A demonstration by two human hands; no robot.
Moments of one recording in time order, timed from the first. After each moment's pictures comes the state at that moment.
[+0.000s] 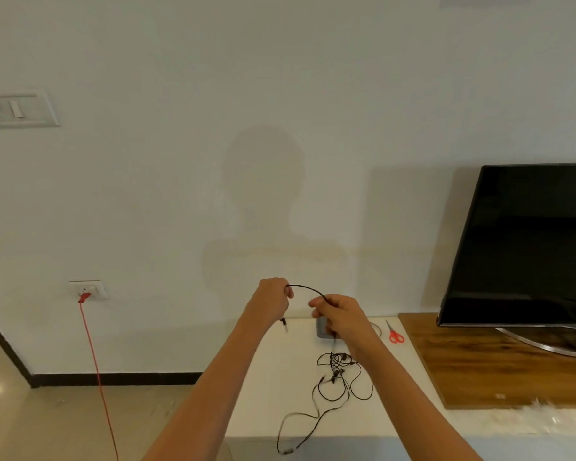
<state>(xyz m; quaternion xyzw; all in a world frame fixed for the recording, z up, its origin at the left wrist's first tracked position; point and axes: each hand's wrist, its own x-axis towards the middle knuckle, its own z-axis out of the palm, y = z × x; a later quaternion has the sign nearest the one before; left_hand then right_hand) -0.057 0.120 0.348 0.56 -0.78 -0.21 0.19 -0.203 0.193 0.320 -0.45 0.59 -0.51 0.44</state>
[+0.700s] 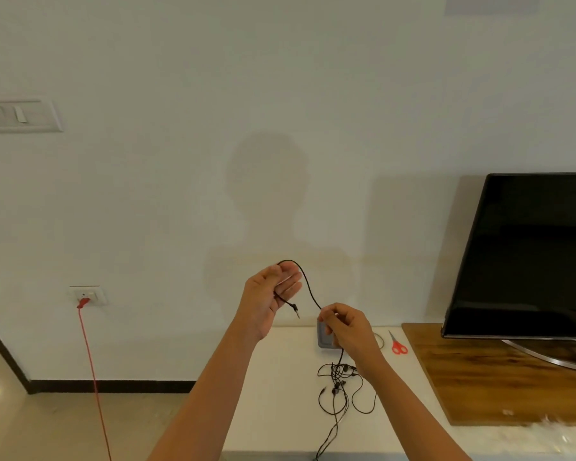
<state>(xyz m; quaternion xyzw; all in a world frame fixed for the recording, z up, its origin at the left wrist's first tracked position) -0.055 0.123 0.360 0.28 -0.39 -0.69 0.54 -0.220 0.178 0.291 -0.51 0.57 -0.54 0.35</state>
